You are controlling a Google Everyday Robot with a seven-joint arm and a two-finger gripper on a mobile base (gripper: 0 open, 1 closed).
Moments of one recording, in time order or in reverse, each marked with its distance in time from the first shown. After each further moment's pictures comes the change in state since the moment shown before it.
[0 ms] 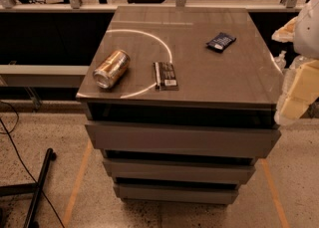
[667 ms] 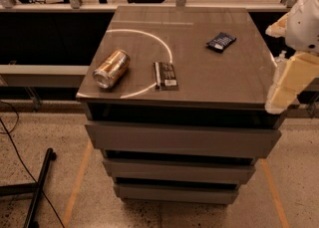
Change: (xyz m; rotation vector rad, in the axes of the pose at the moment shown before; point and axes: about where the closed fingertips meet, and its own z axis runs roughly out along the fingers) arm -0.007 -0.023 0.011 0.010 -0.040 0.001
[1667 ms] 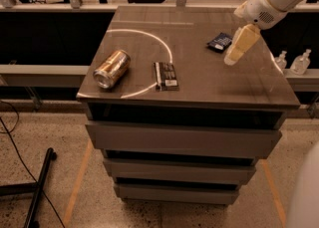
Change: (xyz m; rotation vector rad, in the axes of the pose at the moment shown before) arm -0.035 -0.181 0.108 0.043 -0.214 0.044
